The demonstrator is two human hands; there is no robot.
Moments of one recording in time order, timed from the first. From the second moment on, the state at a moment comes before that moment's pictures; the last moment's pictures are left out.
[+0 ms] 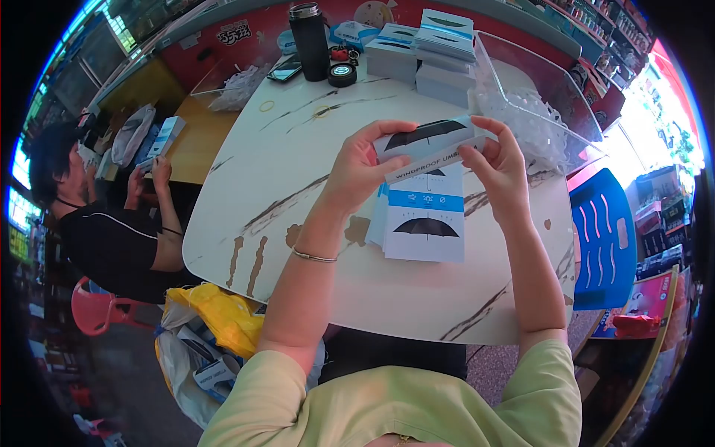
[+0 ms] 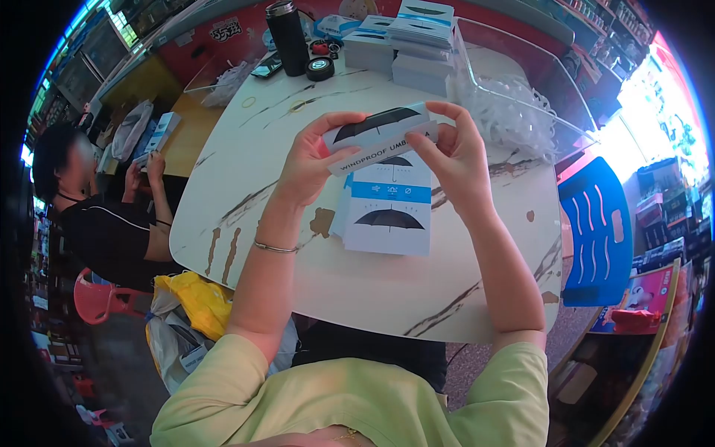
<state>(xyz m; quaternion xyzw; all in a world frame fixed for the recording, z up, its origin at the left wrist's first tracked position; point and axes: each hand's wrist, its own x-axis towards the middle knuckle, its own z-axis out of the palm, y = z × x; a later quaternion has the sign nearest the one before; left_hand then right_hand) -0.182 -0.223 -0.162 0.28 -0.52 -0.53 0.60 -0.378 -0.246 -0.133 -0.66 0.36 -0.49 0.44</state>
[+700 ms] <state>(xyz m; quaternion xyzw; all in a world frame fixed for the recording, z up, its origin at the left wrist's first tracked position) -0.191 -0.222 -0.160 0.25 -0.64 -0.39 0.61 -0.395 -0.254 -0.123 -0.65 0.38 -0.43 0.49</state>
